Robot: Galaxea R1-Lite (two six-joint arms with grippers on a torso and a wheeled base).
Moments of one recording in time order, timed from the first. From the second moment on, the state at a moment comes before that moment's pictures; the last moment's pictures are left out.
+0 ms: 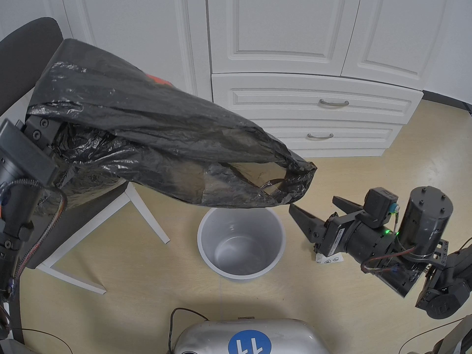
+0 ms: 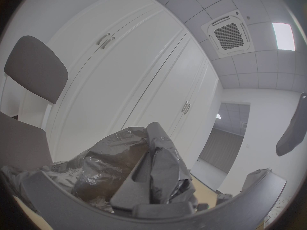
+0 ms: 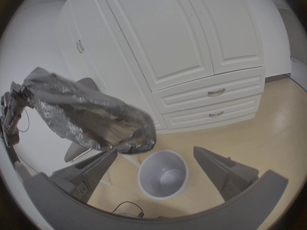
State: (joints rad) left arm -0.83 1.21 -0.47 -1.32 0.25 -0.16; right arm 0.77 1.66 -0.45 -1.14 -0.31 0.26
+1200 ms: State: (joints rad) left arm -0.88 1.21 -0.43 -1.35 0.25 -0.16; right arm 0.78 1.44 -0.51 -0.81 -0.25 0.32
